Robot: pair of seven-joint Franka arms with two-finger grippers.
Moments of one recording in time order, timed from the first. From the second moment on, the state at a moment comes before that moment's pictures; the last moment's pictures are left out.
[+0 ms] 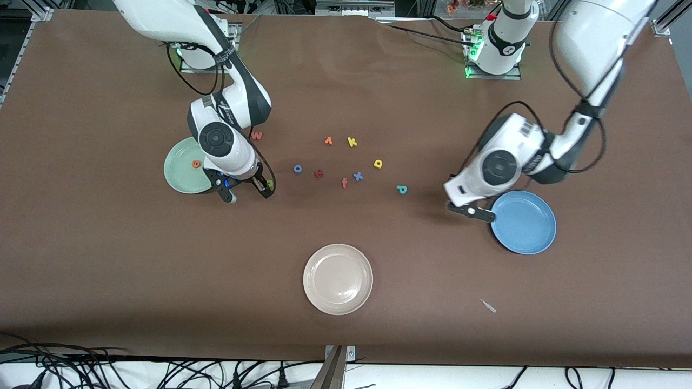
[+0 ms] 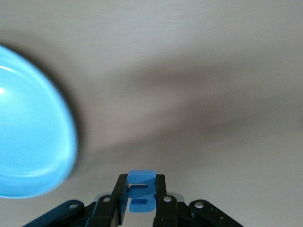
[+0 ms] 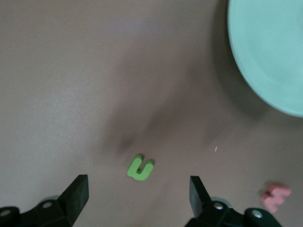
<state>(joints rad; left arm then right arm) 0.29 0.53 -0.60 -1.89 0.40 2.03 -0.17 0.43 0.44 0.04 -2.02 0.02 2.38 1.48</state>
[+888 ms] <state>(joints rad) 0.47 0.59 -0.60 -1.86 0.43 2.08 0.10 0.46 0.47 0.04 -2.17 0.02 2.66 1.73</state>
